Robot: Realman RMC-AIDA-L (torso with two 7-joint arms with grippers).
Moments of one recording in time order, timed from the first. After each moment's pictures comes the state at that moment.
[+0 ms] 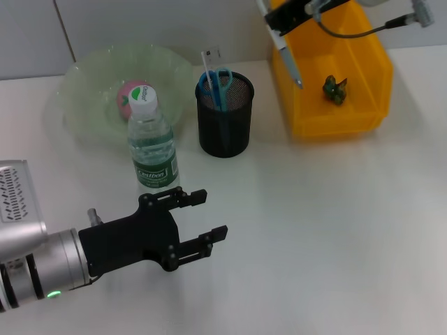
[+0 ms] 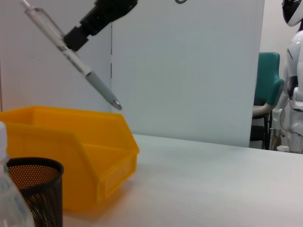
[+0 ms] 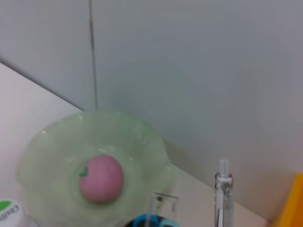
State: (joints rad) left arm -0.42 -2.07 1.46 0.42 1.22 1.33 -0.86; right arm 0.79 2.08 -1.32 -1.58 -2.71 -1.40 2.83
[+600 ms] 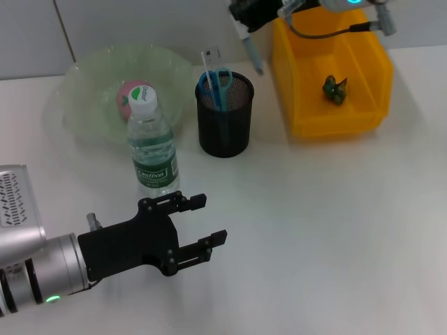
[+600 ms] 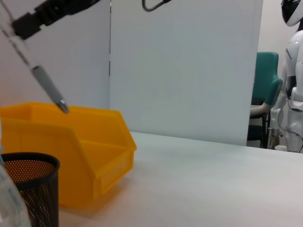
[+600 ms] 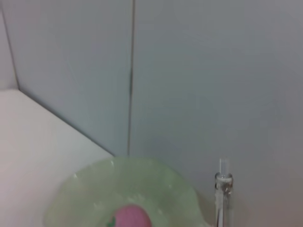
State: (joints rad) left arm -0.41 -2.07 1.46 0.42 1.22 1.33 -0.86; right arm 0.73 2.08 -1.37 -1.46 -2.53 -1.12 2.66
